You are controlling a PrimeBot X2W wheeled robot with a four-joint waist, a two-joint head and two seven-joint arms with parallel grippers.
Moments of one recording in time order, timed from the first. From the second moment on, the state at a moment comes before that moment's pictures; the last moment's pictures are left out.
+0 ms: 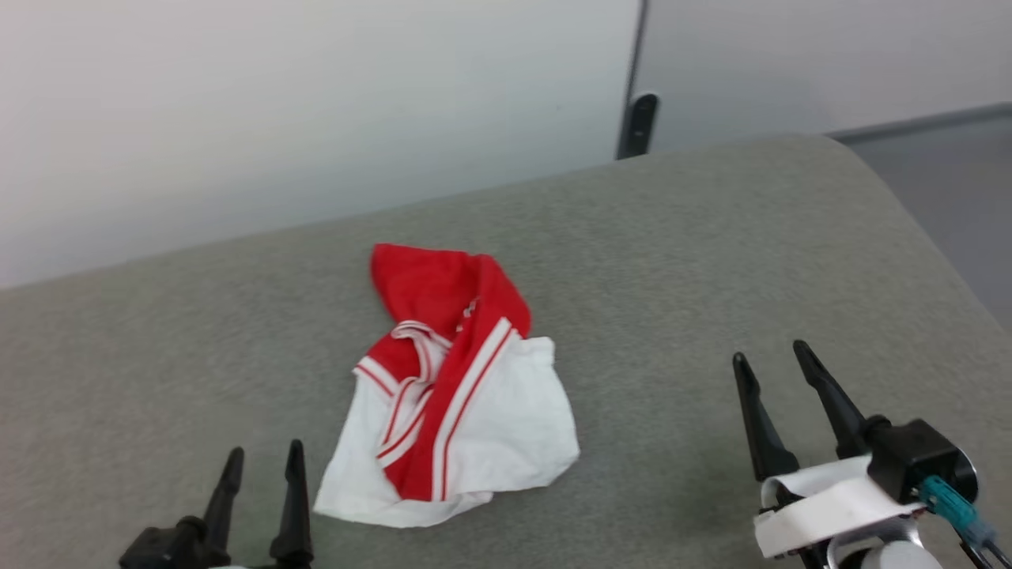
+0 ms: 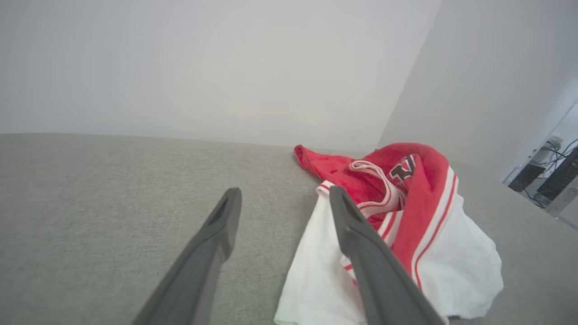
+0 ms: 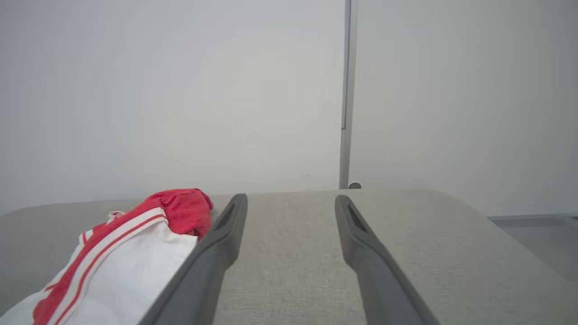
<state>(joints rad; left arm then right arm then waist) 0.07 0.08 0.08 0.14 -0.27 -0.13 -0.26 -0.13 -0.11 0.15 0.16 0.21 0.13 -0.26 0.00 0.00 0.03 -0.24</state>
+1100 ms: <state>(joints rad) -0.28 0.52 -0.15 0.48 -0.94 -0.10 0.79 -0.15 -0.10 0.12 0.22 0.23 0.13 -0.26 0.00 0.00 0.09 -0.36</state>
